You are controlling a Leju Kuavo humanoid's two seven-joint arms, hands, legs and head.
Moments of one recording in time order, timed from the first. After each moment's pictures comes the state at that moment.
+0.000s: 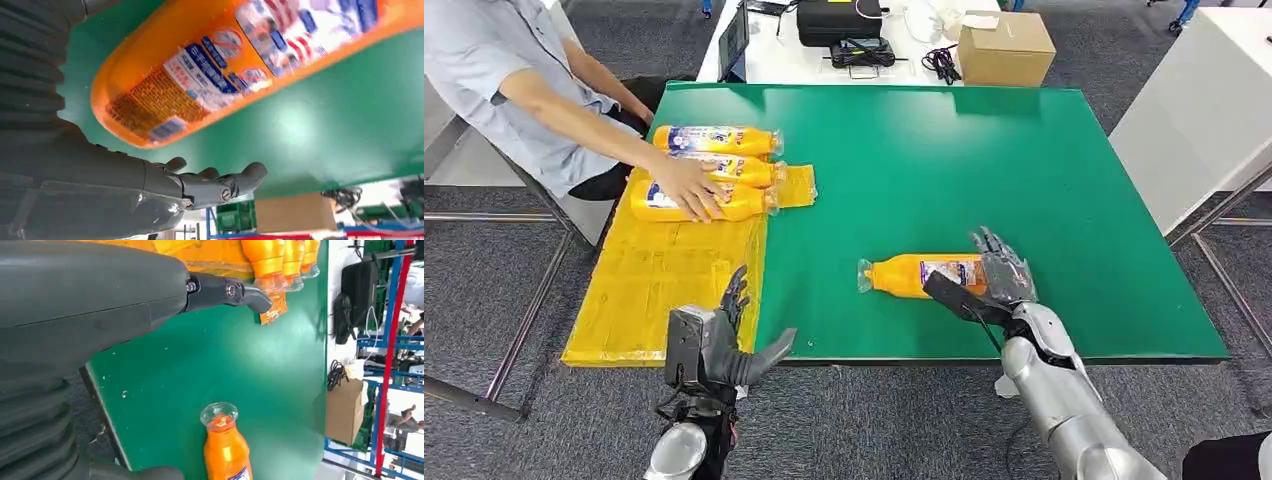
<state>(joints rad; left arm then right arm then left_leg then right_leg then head) -0.02 -0.21 -0.50 -1.39 -0.11 0.16 -0.30 -0.43 -0.17 0.29 -0.87 0.95 -0.17 -0.15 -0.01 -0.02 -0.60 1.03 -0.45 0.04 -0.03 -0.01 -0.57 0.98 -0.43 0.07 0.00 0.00</state>
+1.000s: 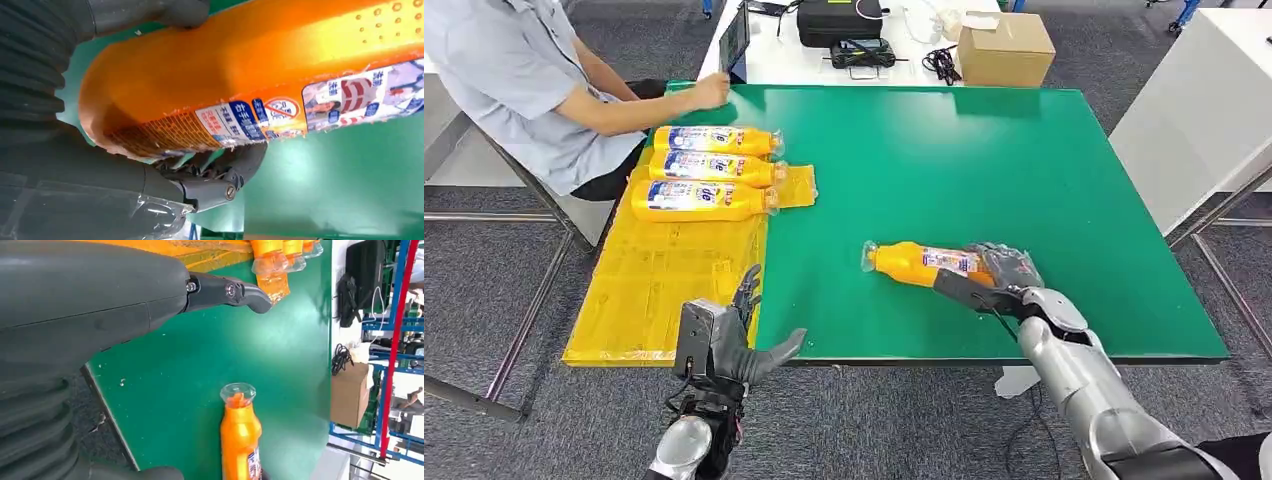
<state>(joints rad) -0.06 -0.21 -0.51 -1.34 -0.09 0.12 -0.30 -0.57 -0.23 0.37 -0.68 0.93 -0.01 -0.20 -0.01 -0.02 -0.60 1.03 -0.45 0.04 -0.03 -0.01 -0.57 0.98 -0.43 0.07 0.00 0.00</state>
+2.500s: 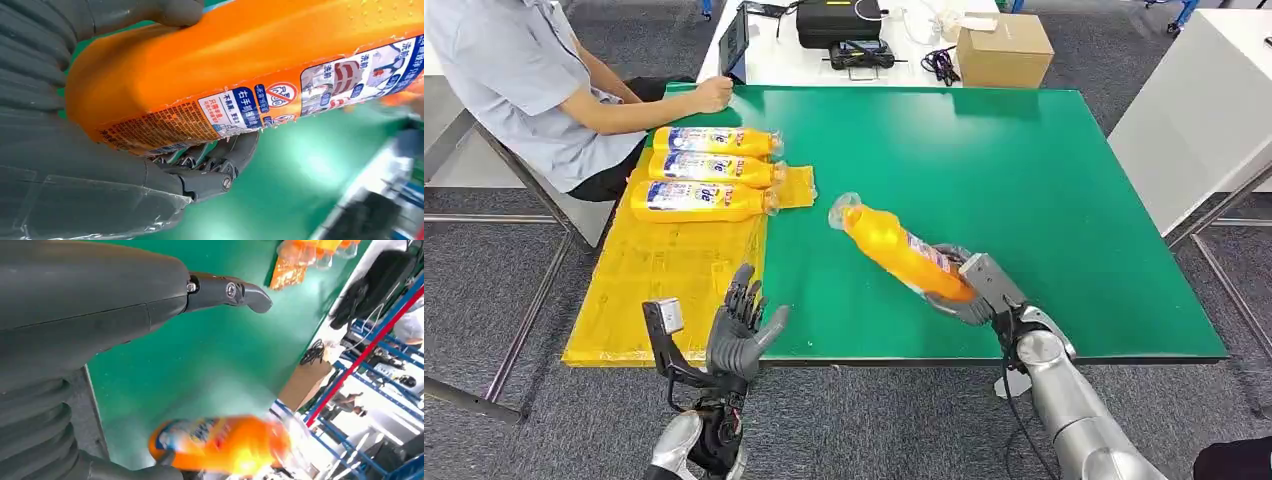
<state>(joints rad) -0.07 -0.25 -0.47 -1.32 0.38 0.07 -0.34 -0.40 -0.17 0.24 -0.94 0.27 0.23 -0.44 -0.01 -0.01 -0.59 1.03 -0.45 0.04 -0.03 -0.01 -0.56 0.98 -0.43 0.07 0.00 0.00</state>
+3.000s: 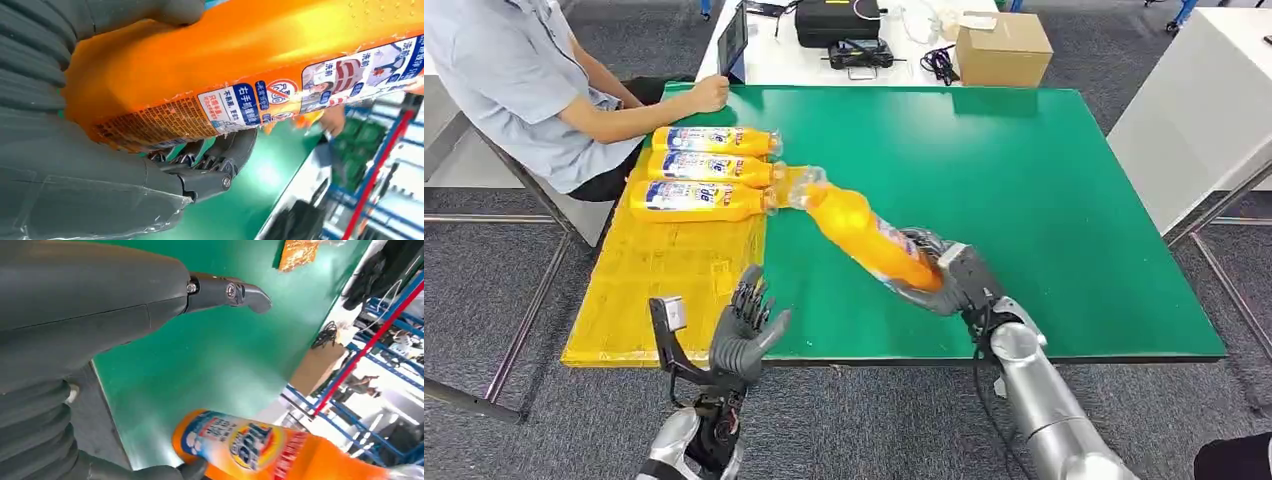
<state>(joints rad) -0.11 -0.23 -0.47 -1.25 0.37 -0.03 -0.33 -0.39 -0.07 0.29 -1.06 0.21 0.27 -0.45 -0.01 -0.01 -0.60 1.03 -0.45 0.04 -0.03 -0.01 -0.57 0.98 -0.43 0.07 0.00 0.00</state>
